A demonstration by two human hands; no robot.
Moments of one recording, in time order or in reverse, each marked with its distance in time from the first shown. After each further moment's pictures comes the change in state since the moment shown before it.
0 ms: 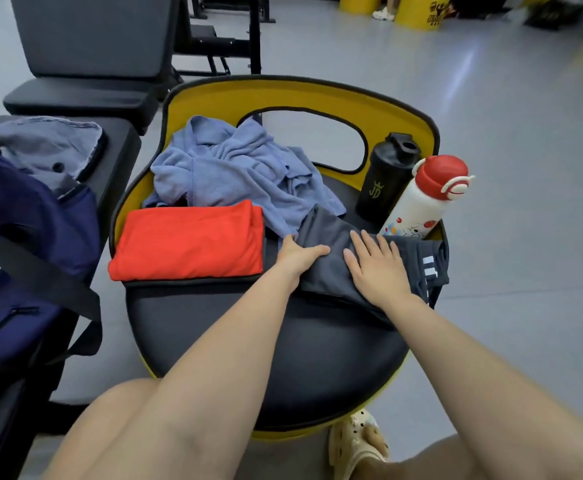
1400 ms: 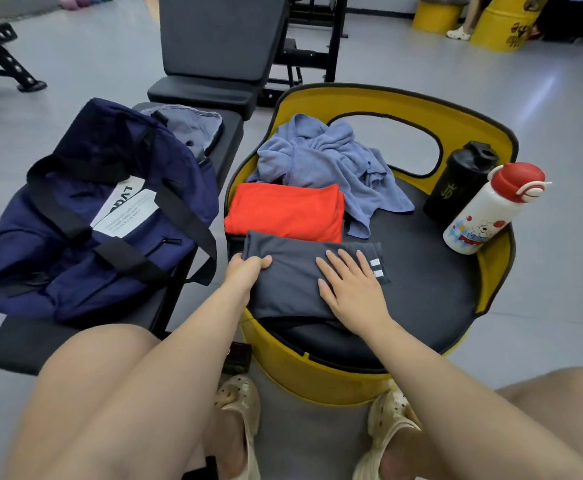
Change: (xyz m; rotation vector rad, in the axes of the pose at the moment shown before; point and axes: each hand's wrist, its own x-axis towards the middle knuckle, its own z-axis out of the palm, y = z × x) left_hand -0.110 -0.073 -0.196 -0.252 0.365 -0.071; right_hand -0.101 -0.151 0.026 -0.059 0.313 -0.483
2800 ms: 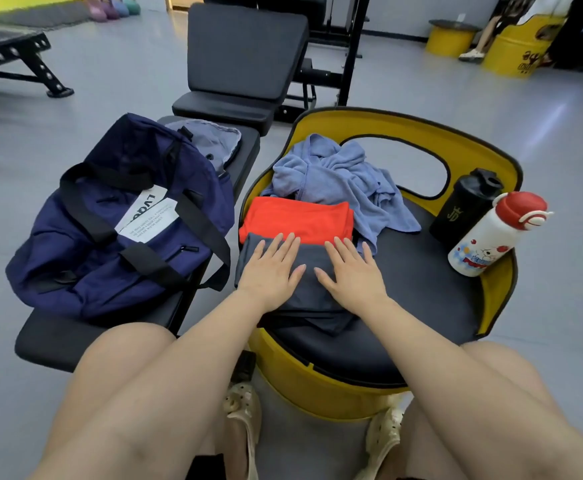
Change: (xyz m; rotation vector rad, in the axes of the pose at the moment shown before) left_hand -0.030 0.022 0.000 1.504 -0.046 0.864; right_hand 0.046 -0.006 -0.049 0.008 -0.261 0.049
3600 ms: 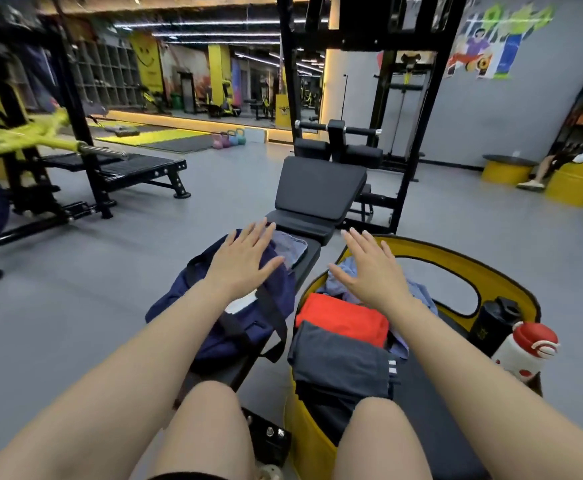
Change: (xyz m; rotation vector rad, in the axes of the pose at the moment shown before) left_hand -0.108 -0.070 -0.238 0.113 0.379 -0.275; right_hand -0.011 -0.057 -0.237 0.154 0.371 -0.232
